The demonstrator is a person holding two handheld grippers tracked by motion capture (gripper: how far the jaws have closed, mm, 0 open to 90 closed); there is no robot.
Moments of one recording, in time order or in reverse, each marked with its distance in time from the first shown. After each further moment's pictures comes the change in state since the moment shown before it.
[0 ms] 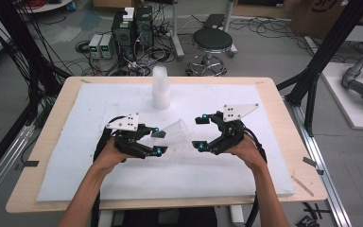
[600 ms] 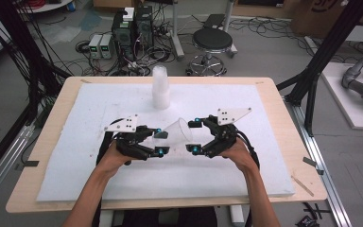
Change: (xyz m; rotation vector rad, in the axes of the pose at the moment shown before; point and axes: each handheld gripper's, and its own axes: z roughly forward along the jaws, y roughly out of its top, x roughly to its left) left arm -0.004 -0.007 0.005 -0.098 -0.023 -0.018; right arm 0.000 -0.013 0.019 -0.060 0.068 0.022
